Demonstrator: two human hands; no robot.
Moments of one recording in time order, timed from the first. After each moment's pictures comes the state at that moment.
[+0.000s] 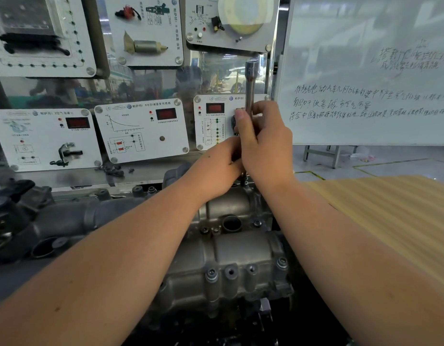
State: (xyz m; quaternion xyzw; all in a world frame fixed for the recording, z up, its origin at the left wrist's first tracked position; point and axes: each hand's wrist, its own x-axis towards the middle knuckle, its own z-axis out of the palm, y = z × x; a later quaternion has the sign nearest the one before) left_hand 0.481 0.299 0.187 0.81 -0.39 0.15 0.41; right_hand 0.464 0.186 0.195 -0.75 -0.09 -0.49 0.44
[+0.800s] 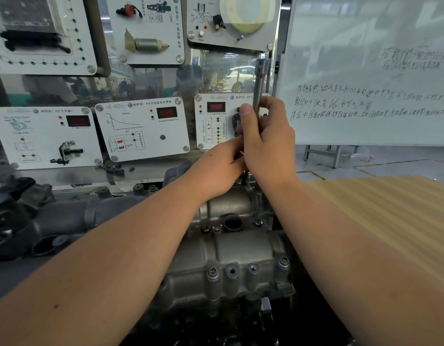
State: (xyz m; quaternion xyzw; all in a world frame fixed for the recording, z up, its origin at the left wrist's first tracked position) left_hand 0.485 0.299 0.184 0.83 -0.37 0.14 0.40; right_hand 0.463 0.186 0.195 -0.74 -0.08 -0.49 0.46
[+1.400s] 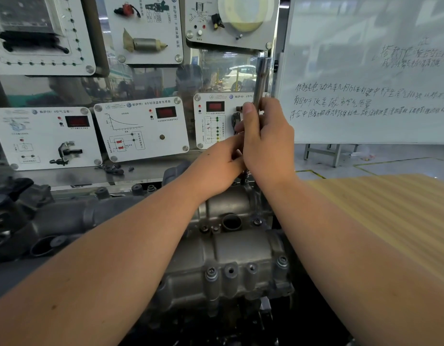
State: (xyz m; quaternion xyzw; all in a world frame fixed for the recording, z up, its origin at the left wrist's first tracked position) left_hand 0.484 0.299 0.184 0.81 -0.38 0.13 0.42; right_hand 0.464 0.186 0.195 -0.74 -0.08 -0.50 0.45
